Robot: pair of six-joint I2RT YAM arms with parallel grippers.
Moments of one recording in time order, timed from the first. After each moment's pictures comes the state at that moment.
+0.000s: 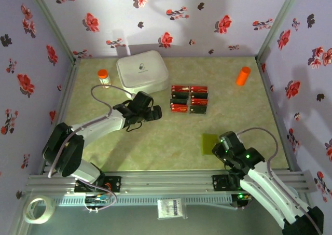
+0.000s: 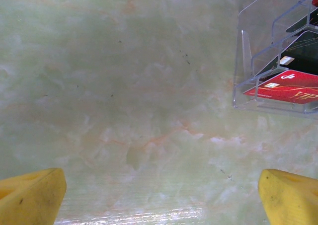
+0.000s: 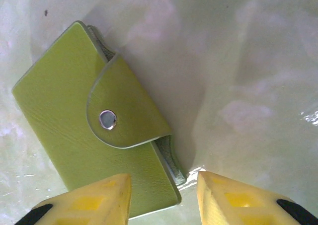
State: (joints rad) left arm -0.72 1.50 0.96 -0.42 -0.14 -0.77; right arm 0.52 0.50 0.30 -0.90 0.02 1.17
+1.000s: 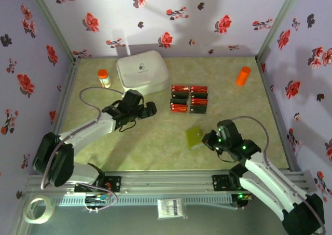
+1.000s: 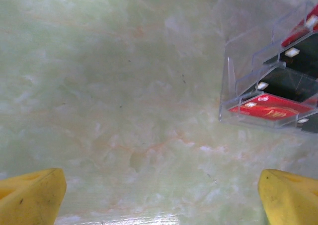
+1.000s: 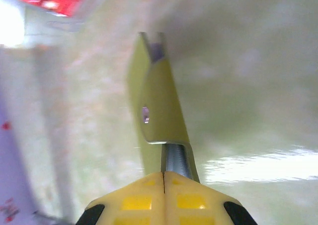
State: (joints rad) left arm -0.62 1.36 0.87 -0.36 -0.05 -0.81; right arm 0.52 0.70 0.42 -0.54 -0.27 1.09
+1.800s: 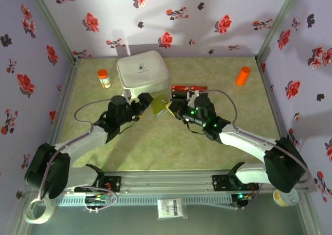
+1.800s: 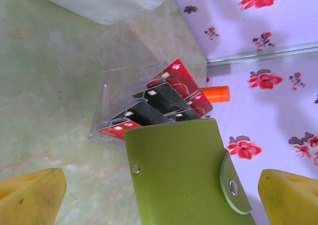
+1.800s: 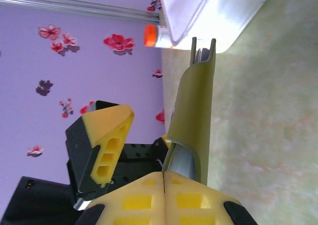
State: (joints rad) left arm -0.55 1.25 0.59 0.29 0.21 -1.22; right arm 0.73 1.27 0.67 0.35 -0.28 1.34
